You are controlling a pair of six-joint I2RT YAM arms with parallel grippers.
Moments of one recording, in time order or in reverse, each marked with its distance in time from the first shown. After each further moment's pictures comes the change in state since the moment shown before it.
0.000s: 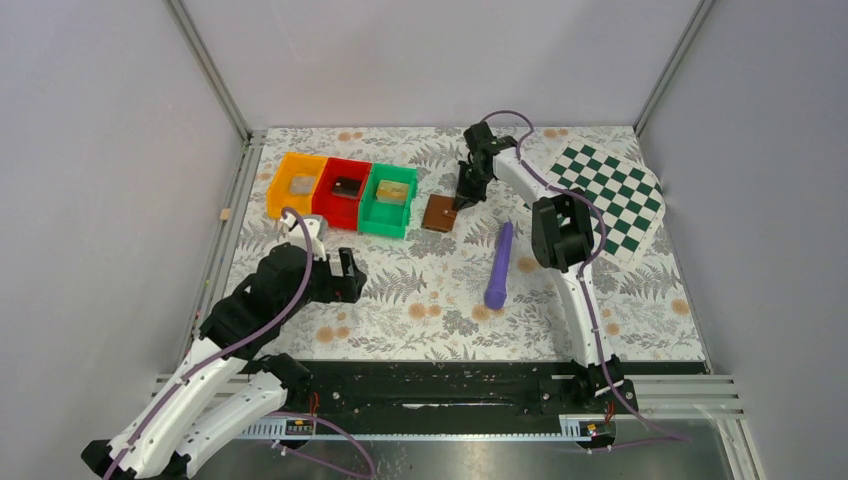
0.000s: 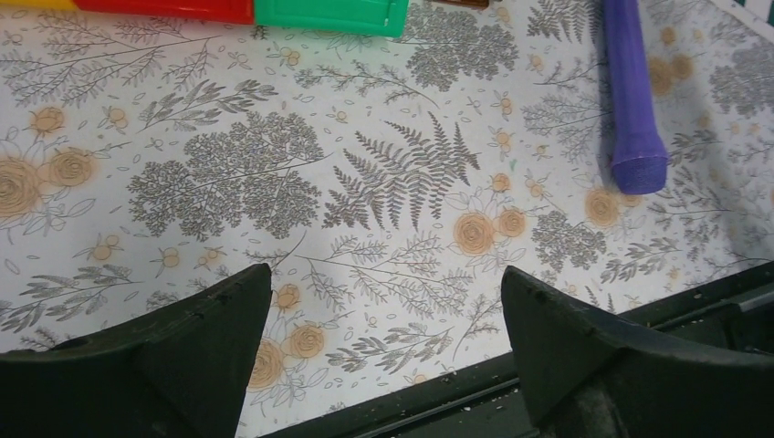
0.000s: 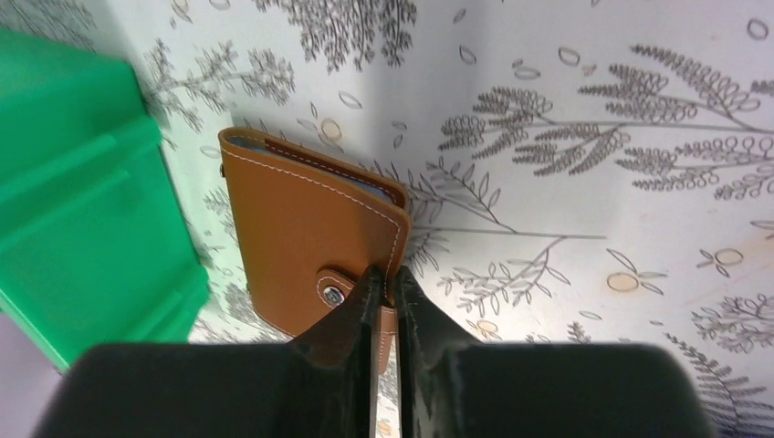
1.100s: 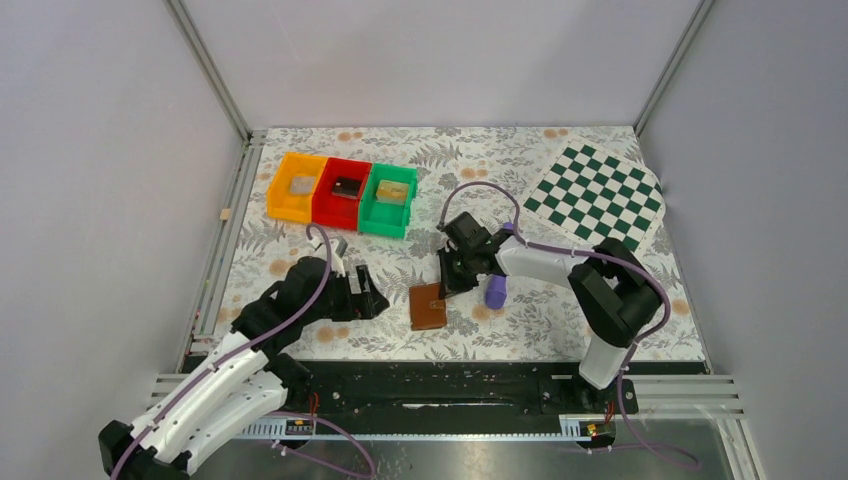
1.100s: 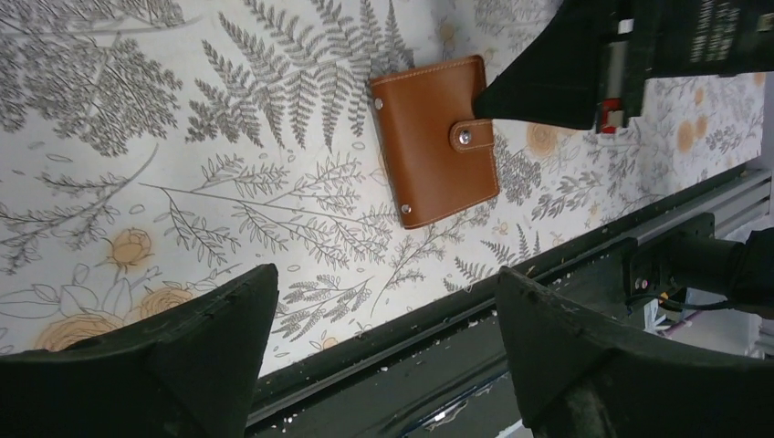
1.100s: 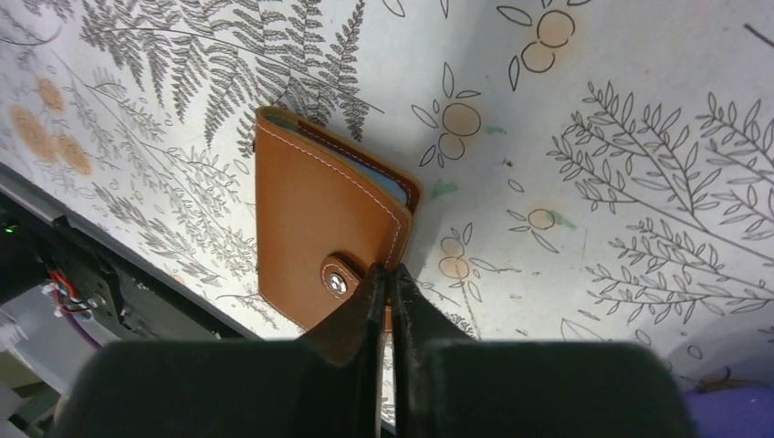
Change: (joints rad) left arm 0.000 0.008 -0.227 0.143 0.241 -0.232; right arm 0.363 -0.741 -1.167 0.514 -0.008 -0.019
